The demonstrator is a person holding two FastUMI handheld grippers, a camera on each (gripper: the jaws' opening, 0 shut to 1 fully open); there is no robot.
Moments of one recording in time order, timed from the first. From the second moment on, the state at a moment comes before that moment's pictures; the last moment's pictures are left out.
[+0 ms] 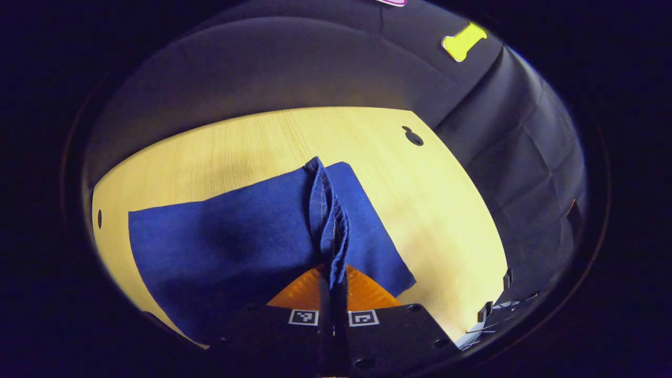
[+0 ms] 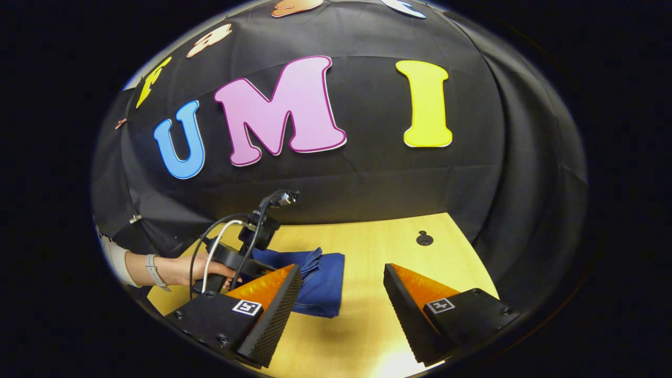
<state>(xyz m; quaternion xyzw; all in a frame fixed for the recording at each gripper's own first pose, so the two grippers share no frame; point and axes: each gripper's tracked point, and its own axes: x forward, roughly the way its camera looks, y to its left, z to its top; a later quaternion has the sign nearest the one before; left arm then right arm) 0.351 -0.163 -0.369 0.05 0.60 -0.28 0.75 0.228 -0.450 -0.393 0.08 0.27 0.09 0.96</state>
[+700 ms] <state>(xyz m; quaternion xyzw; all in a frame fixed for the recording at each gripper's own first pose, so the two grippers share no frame) 0.352 -0.201 -0.216 -0.15 0.46 -0.31 0.82 0.237 -0.458 -0.348 0.05 0.20 0.06 0.98</state>
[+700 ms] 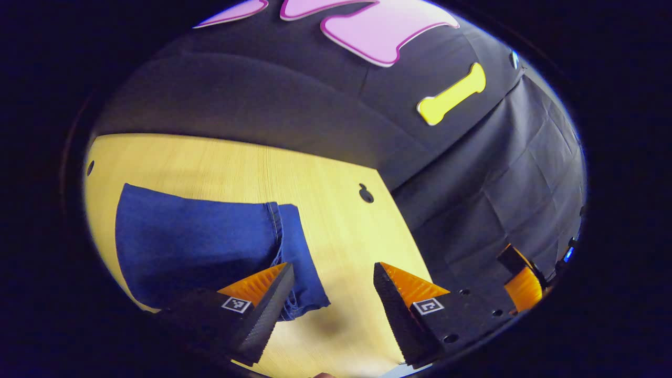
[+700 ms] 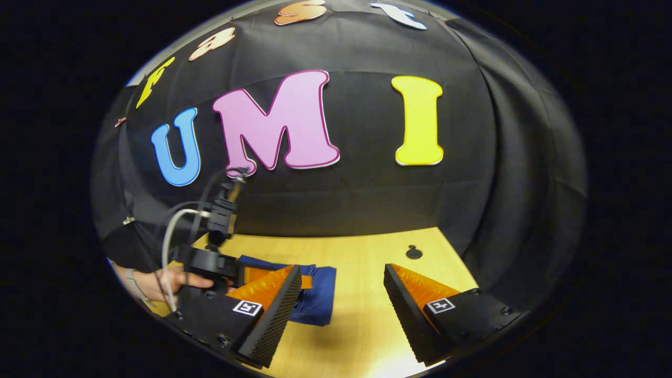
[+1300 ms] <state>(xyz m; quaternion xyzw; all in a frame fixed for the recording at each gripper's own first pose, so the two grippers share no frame) 0.202 -0.036 0.009 -0.06 0.17 -0.19 0.96 0.114 -0.415 -0.196 -0.02 0.07 0.05 1.00</state>
